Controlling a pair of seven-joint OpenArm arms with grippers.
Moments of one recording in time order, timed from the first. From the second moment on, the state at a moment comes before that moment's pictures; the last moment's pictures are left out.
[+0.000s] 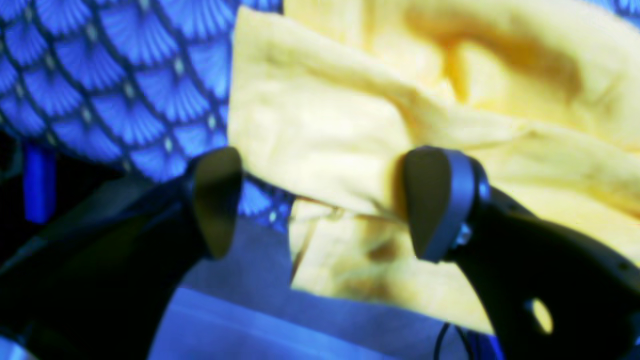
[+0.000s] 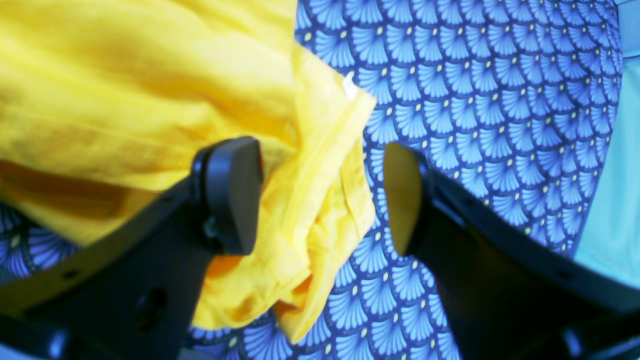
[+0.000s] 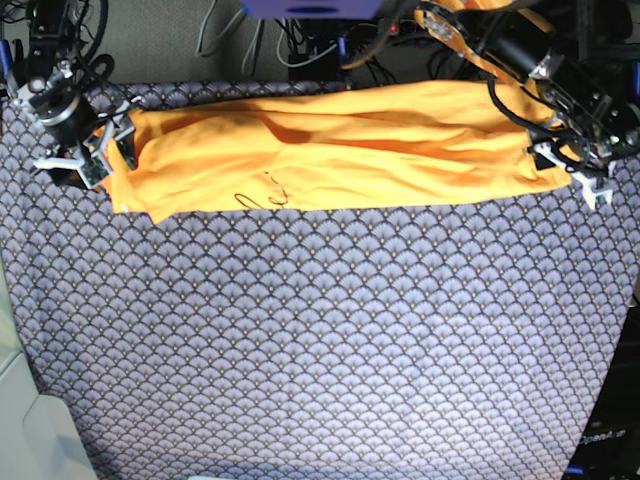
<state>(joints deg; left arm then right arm) -7.3 3.3 -57.2 95.3 8.8 -40.5 77.5 -26.1 15.5 22.7 105.0 -8.8 40.2 -20.5</state>
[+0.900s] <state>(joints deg) -9.4 3.1 -56.9 86.2 7.9 -40.5 72.9 -26.1 15.6 22.7 105.1 -8.8 40.2 -20.5</state>
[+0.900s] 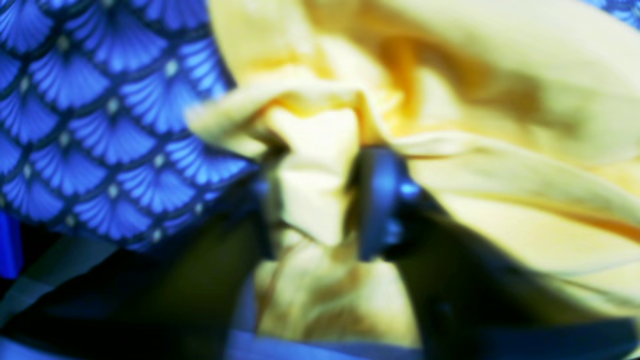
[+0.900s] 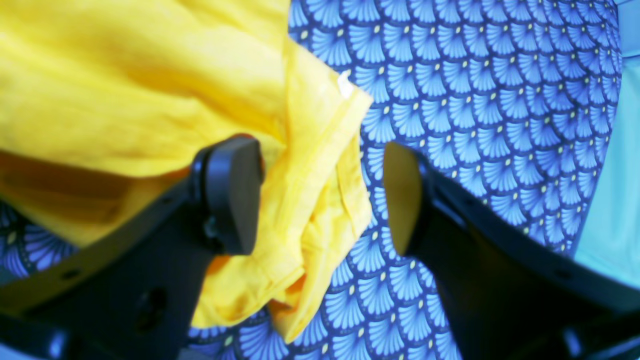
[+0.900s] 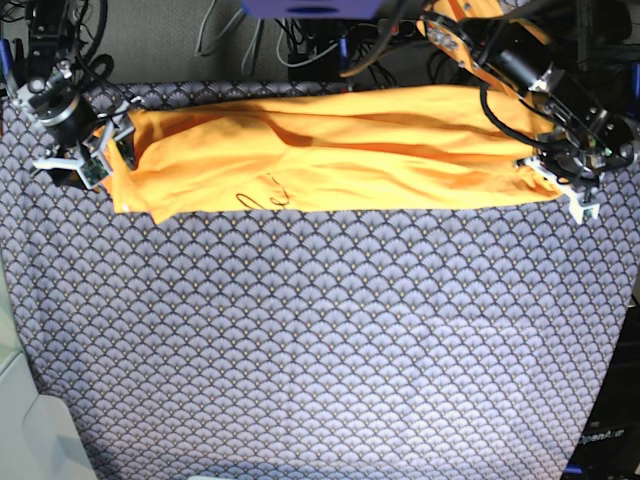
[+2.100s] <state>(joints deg) -9.0 8.6 -32.4 111.1 9.3 -40.3 80.2 -24.1 15.6 24.8 105.1 -8.9 40.3 -20.5</state>
